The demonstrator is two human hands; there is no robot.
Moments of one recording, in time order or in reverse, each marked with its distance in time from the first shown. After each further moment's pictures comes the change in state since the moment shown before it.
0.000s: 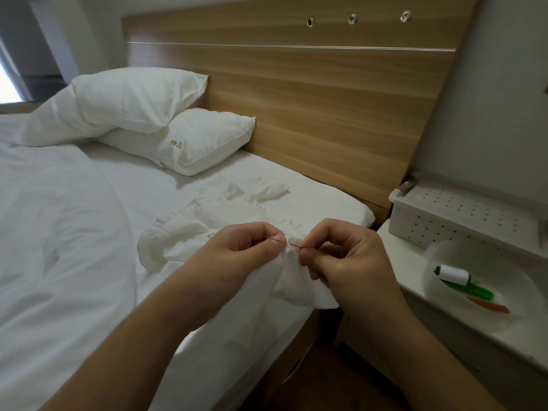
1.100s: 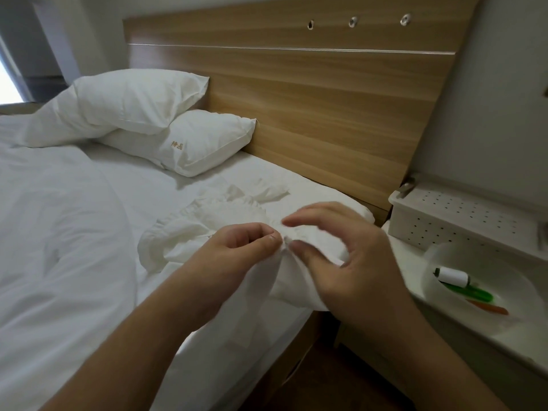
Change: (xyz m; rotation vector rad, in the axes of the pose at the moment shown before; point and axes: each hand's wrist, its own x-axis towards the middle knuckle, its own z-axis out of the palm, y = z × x) left_hand 0.002 -0.006 -0.002 -0.088 0.039 -0.001; right_hand -0.004 -0.021 -0.001 -0.439 0.041 -0.425
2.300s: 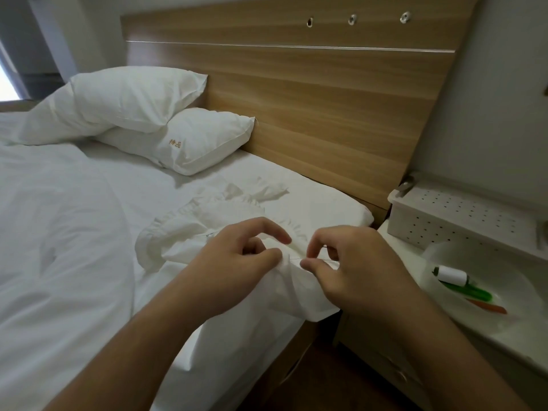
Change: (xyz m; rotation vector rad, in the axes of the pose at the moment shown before) left_hand 0.004 -0.001 0.001 0.470 0.067 0.074; right_hand 0.003 0.022 -0.006 -0.436 -0.332 0.243
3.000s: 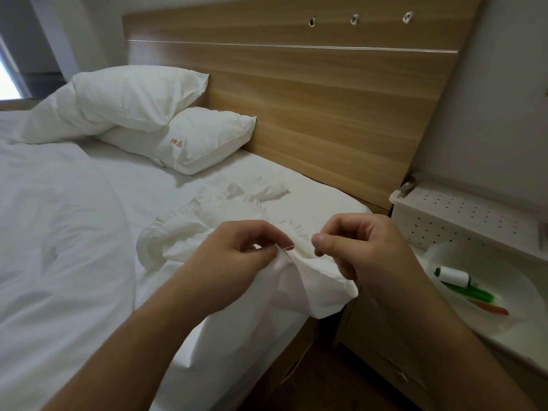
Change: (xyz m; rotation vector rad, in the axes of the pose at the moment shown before) left_hand 0.000 -0.002 -0.003 -0.040 0.029 0.003; right_hand 0.000 0.002 -0.012 0.846 0.054 0.117
